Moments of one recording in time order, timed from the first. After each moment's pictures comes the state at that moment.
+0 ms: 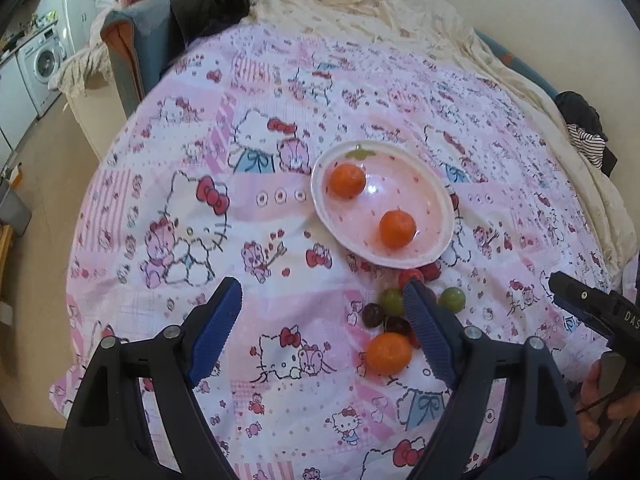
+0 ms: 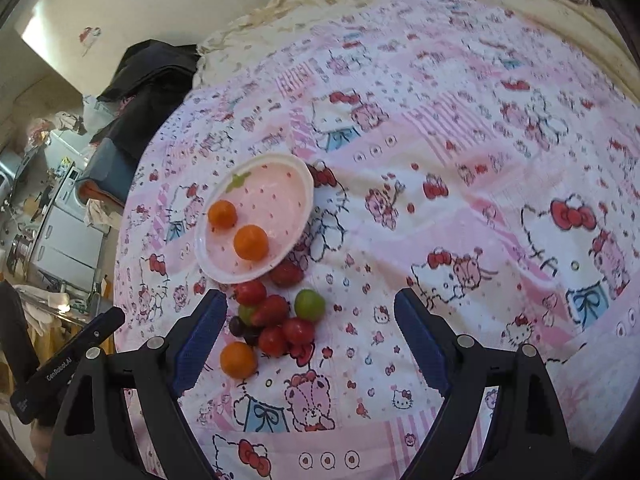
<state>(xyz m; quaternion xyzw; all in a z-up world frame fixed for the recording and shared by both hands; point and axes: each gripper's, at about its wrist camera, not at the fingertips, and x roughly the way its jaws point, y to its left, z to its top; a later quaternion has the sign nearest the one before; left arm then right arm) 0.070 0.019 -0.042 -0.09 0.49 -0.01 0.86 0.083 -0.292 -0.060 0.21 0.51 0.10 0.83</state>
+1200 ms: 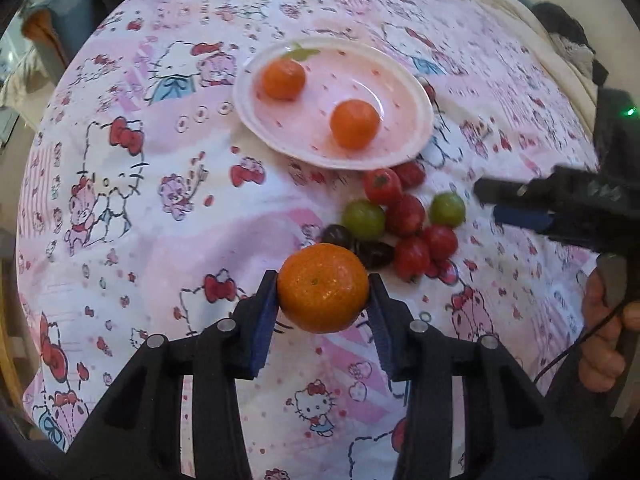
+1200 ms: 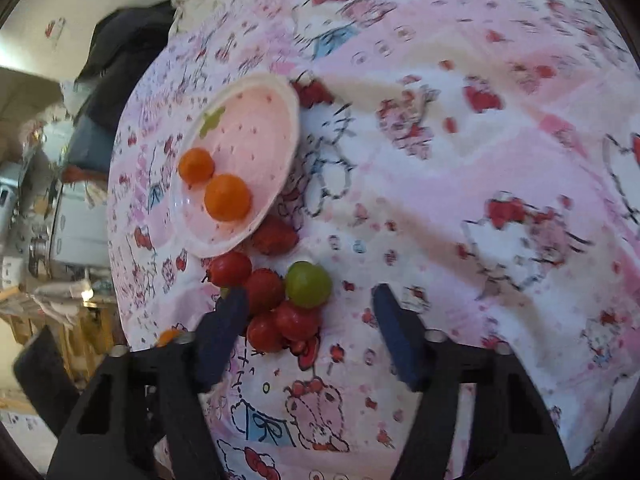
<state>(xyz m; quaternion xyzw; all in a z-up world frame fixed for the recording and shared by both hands) 0.069 -0.028 -0.103 -0.02 0.58 -0.07 0.81 0.128 -0.270 -0.142 0.25 0.61 0.14 0.74</state>
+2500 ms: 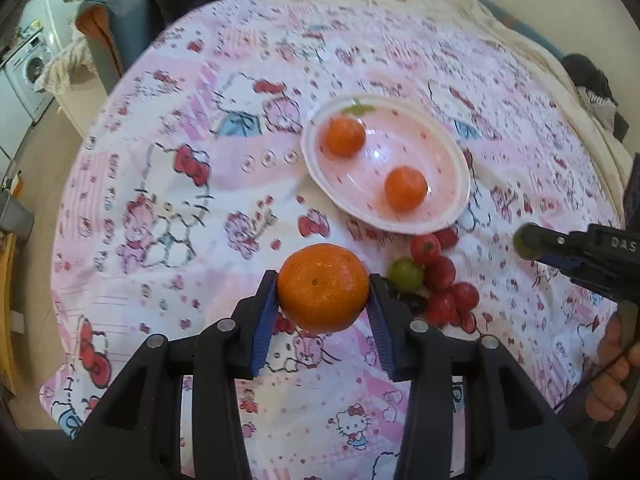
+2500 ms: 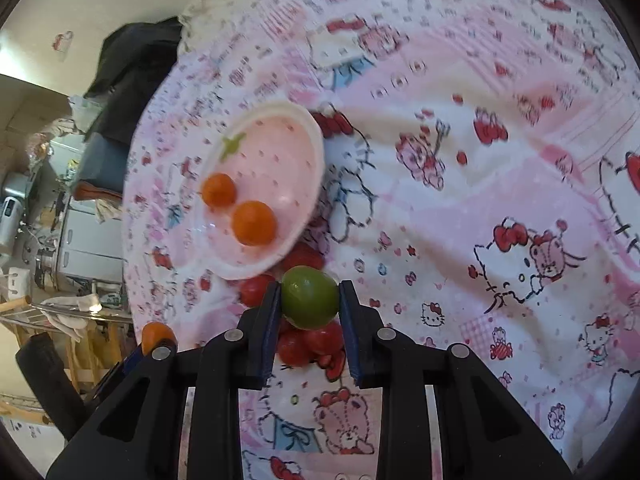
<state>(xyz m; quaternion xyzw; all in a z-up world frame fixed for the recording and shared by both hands) 0.078 0.005 -0.072 -0.05 0.53 -0.01 0.85 0.130 -0.275 -0.109 0.28 0.58 0.14 0.76</state>
